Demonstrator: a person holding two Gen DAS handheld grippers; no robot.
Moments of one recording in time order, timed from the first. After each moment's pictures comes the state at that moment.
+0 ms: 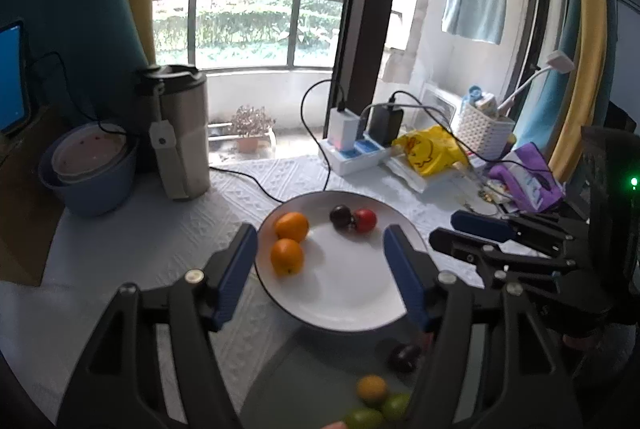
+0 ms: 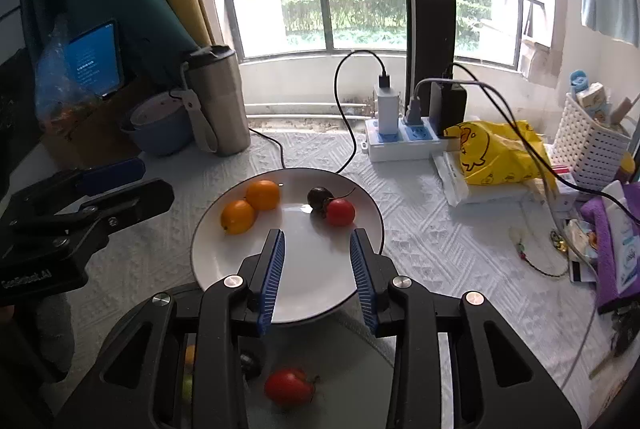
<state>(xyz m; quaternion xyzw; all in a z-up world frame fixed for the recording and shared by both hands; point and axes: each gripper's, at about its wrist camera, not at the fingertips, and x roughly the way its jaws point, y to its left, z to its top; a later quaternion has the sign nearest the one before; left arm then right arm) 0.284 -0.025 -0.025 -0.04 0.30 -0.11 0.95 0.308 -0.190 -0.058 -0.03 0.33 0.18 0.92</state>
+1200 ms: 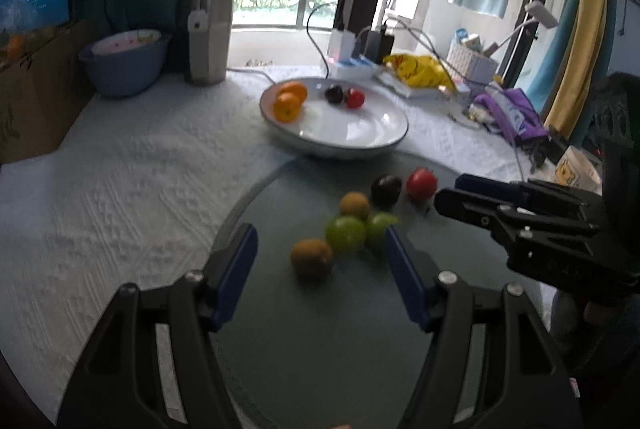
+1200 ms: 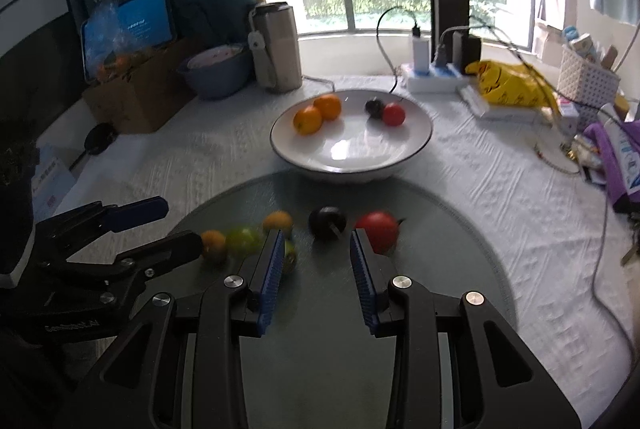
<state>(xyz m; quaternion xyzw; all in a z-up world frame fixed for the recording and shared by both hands) 0.168 -0.023 -0.093 -0.05 0.37 -0.10 0.92 0.200 -0.172 -0.099 -0.03 0.37 0.22 0.90</state>
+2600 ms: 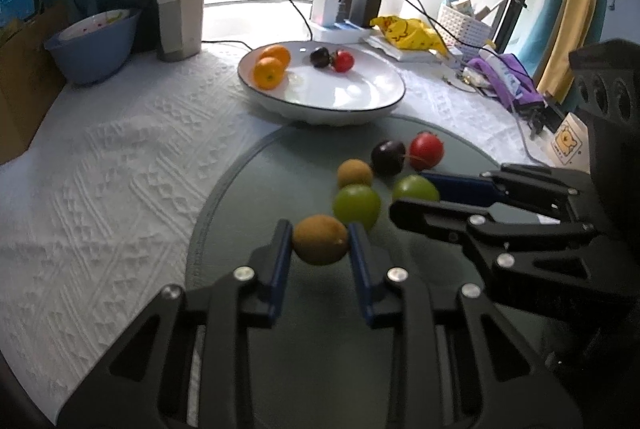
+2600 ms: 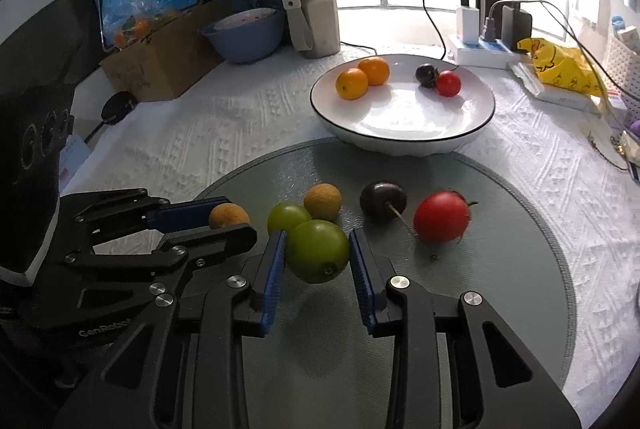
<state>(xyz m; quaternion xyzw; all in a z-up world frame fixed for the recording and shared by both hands) 0.187 -0.029 -0.110 -0.03 0.41 -0.14 0.90 0.213 -0.148 -0.120 -0.04 0.40 0.27 0.88</state>
